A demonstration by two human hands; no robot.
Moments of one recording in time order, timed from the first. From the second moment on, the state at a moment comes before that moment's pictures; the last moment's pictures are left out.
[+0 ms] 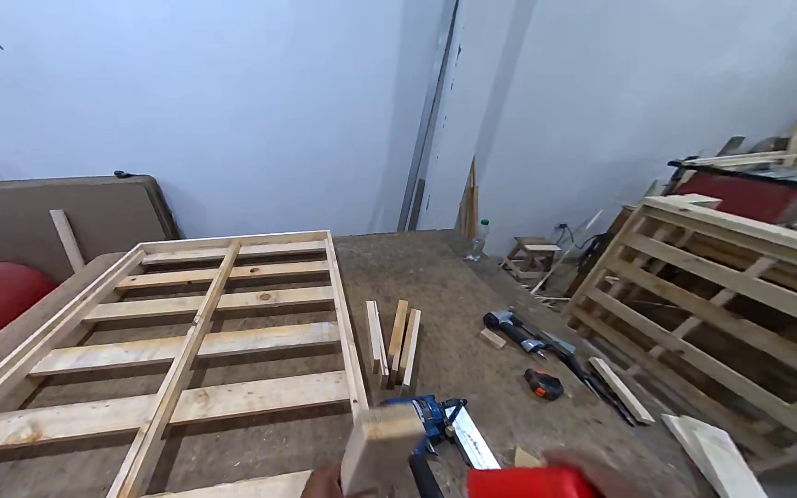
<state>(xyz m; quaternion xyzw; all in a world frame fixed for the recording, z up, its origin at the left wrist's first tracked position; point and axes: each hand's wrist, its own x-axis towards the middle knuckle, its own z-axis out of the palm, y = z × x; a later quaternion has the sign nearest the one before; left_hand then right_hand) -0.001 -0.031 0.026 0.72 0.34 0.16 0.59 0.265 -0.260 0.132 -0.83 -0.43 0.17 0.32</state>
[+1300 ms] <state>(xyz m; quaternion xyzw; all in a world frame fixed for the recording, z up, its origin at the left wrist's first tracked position) 0.027 -0.025 0.087 0.34 0.40 0.25 0.82 0.164 -0.184 0.106 -0.45 -0.52 0.28 0.67</state>
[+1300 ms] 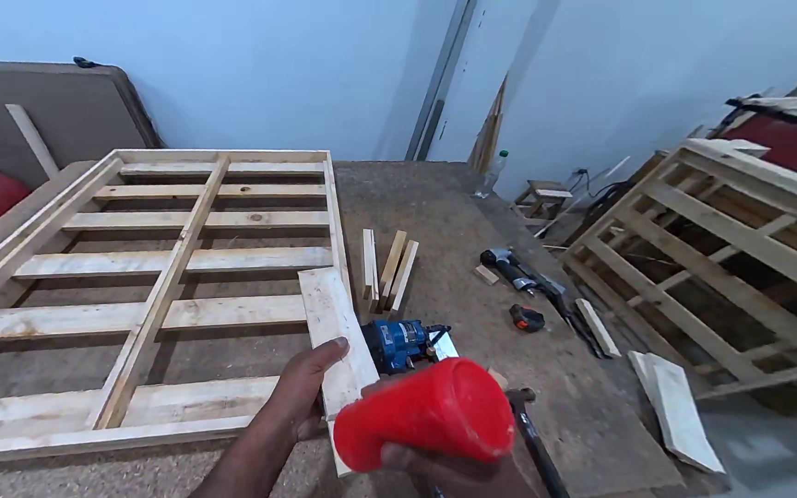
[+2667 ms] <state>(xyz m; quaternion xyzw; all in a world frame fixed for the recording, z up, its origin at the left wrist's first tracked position) -0.002 0.019 0.057 0.48 0.41 0.36 0.69 0.505 -0.127 -0.127 -0.31 0.32 0.37 0.82</state>
